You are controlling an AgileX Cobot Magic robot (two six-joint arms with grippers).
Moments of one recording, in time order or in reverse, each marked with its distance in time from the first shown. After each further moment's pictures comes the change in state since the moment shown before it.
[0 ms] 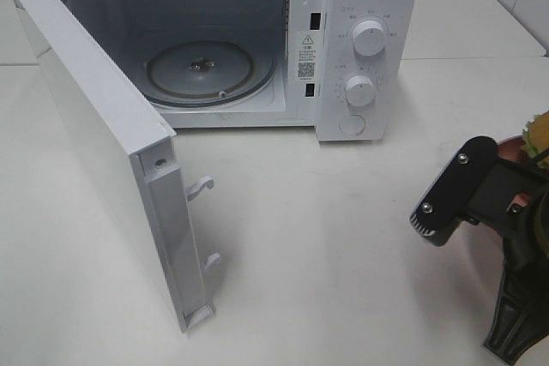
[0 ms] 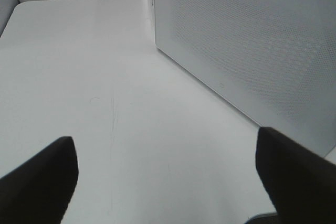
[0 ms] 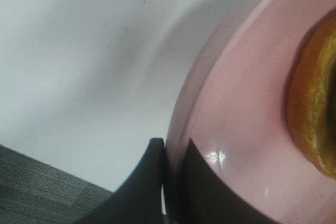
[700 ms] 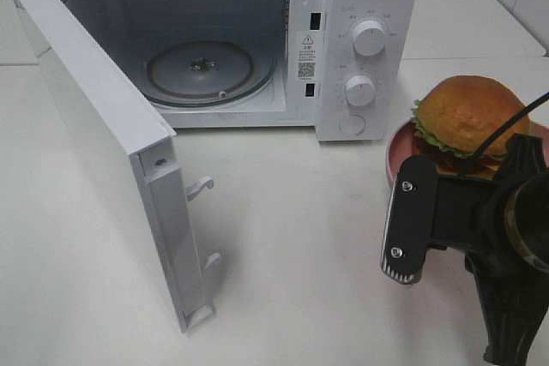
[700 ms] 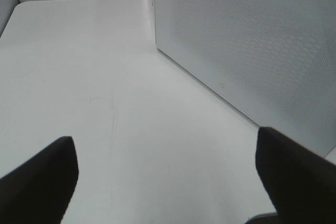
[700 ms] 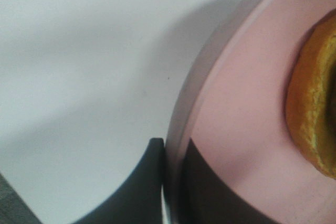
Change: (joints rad) left arm 0.000 0.000 0.000 0.000 0.000 0.000; right arm 0.029 0.000 0.002 -0.088 -0.177 -0.355
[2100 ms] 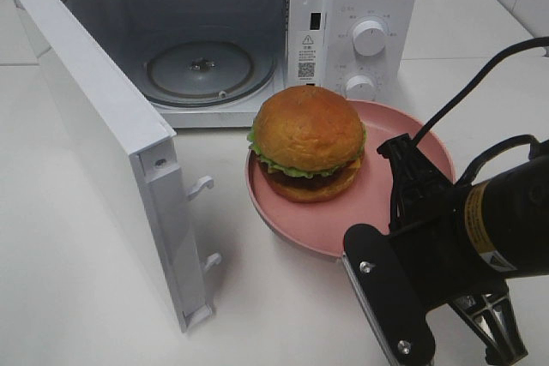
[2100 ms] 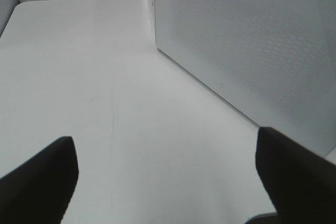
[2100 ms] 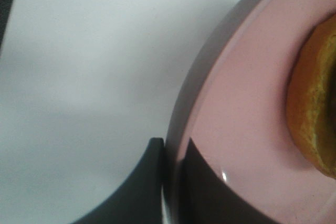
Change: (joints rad) left arm 0.000 0.000 0.000 0.000 0.000 0.000; right arm -0.003 0.001 0.001 0.076 -0.322 -0.720
